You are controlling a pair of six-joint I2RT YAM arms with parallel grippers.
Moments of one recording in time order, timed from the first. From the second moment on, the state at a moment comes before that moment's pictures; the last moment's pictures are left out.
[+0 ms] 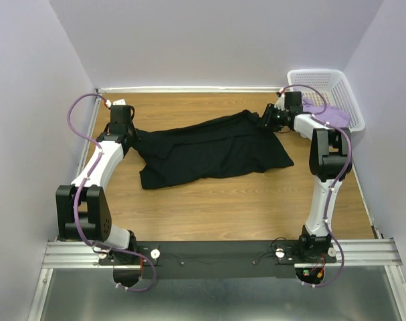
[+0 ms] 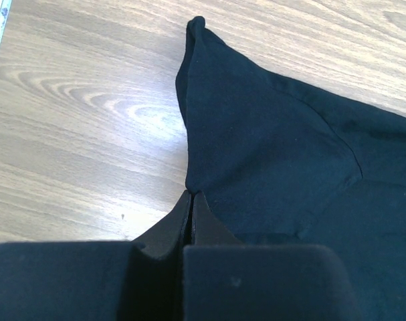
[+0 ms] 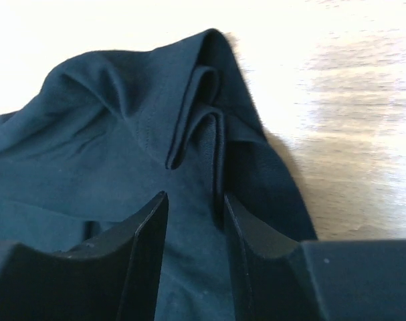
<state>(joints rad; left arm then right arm) -0.03 1.46 1.07 -0.37 -0.21 -0.30 0.05 2.18 1.54 -0.17 -0.42 0.31</state>
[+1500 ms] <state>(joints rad) 0.02 1.46 1.39 -0.47 -0.20 -0.30 0.05 1.97 1.55 -0.21 -0.28 0.31</state>
